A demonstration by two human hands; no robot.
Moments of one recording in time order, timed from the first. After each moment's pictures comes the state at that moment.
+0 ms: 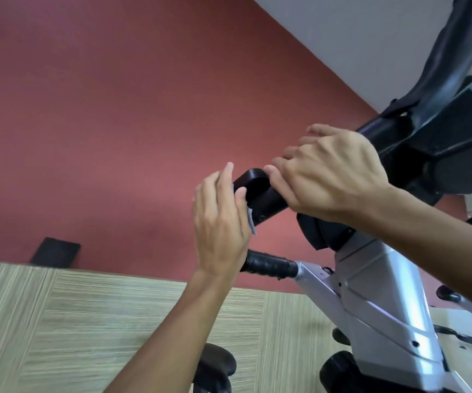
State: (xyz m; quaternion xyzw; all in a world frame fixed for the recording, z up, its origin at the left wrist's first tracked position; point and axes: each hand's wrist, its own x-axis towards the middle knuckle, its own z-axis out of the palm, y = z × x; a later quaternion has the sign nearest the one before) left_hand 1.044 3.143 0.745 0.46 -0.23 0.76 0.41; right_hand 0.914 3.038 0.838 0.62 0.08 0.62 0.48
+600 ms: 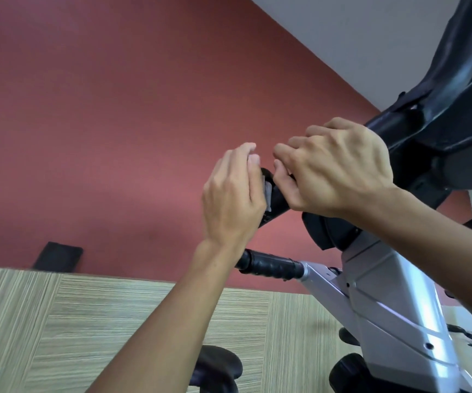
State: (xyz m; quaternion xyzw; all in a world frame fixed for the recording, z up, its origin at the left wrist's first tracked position) left_hand 1.024 3.152 0.780 0.46 -0.30 0.71 0.43; right_hand 0.928 3.028 0.842 0.53 0.12 0.71 0.45
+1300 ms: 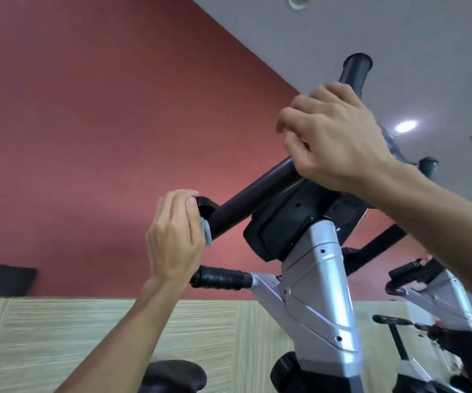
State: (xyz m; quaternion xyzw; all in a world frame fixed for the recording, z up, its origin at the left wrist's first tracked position) left_hand 1.015 3.149 0.762 0.48 -0.25 0.72 0.44; right_hand 0.817 2.989 0.891 0.62 0.09 0.69 0.36
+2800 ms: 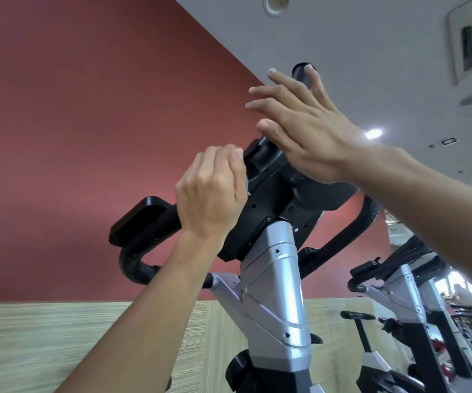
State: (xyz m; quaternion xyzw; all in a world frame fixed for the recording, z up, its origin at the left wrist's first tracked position) left_hand 0.929 3.057 0.830 0.37 -0.24 0.83 0.35; right_hand 0.781 2.944 0.910 0.71 0.16 0.60 0.33
